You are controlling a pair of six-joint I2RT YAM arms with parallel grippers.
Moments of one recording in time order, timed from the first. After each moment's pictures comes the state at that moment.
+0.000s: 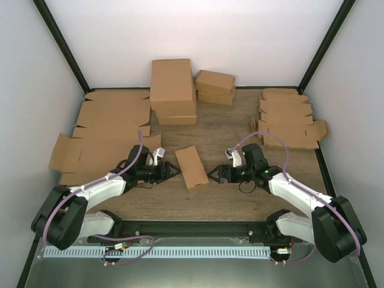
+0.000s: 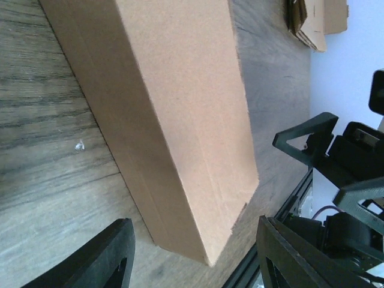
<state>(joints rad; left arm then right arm) -0.49 1.23 0.43 0.06 0.64 -0.82 0.46 1.12 0.49 -0.19 -0.63 0.46</state>
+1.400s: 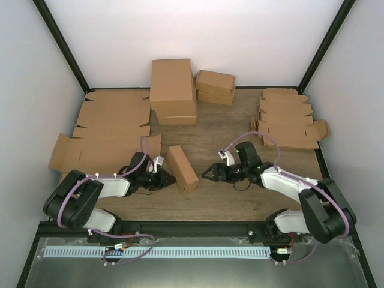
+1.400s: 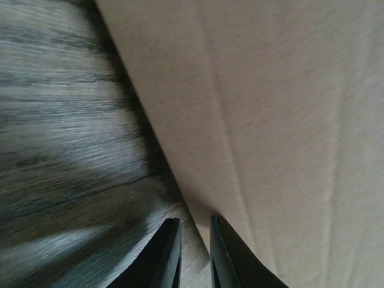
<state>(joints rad) -0.47 1.43 0.32 0.29 0.66 -0.83 0.48 1.28 0.49 -0.06 -0.76 0.54</state>
